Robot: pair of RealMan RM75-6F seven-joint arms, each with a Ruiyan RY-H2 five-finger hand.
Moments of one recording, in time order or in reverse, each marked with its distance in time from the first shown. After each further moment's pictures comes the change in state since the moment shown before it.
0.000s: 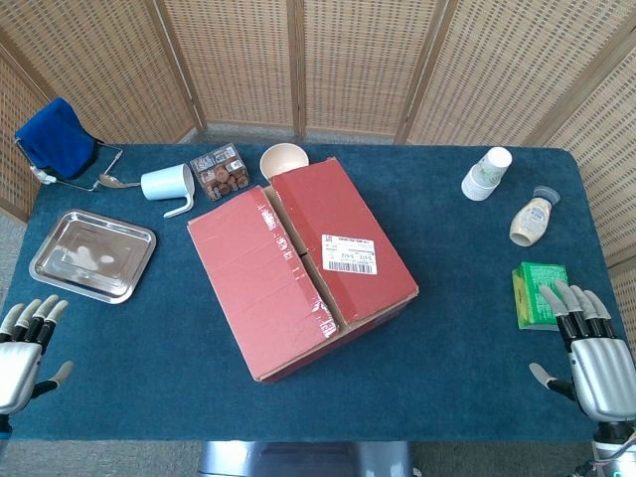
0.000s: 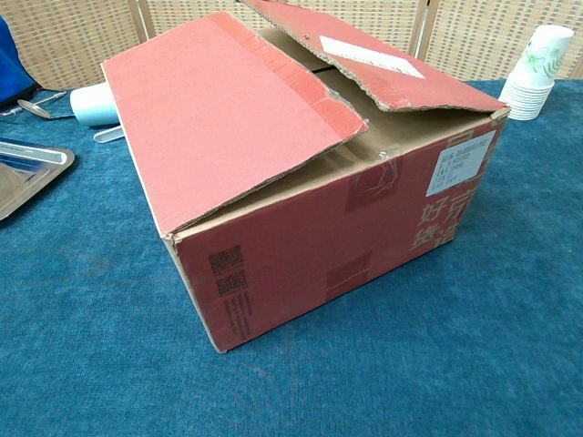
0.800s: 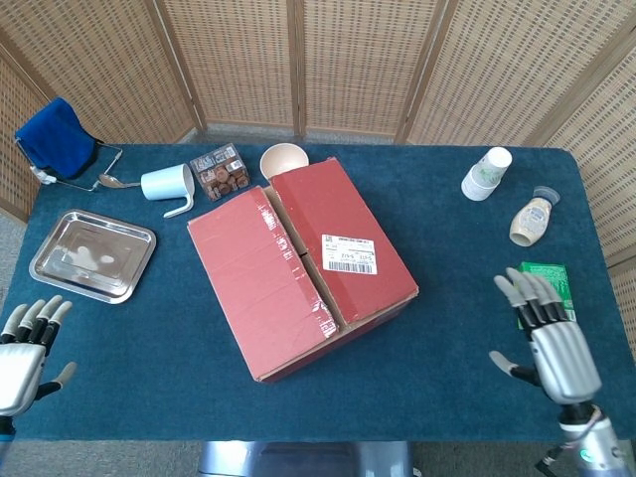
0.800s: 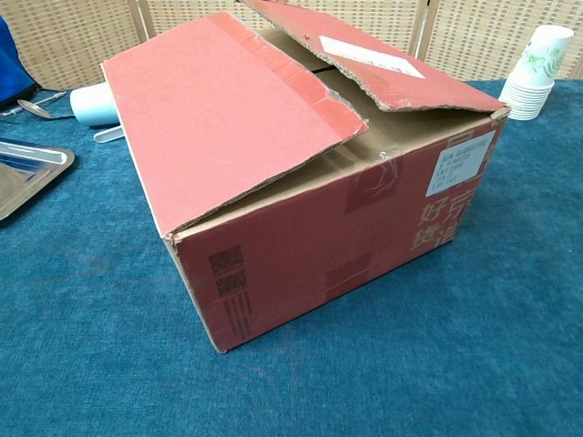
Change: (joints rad) left arm -0.002 -0.006 0.006 -0.021 0.005 0.006 0.040; right arm 0.113 -0.131 0.031 0.100 -0.104 -0.043 0.122
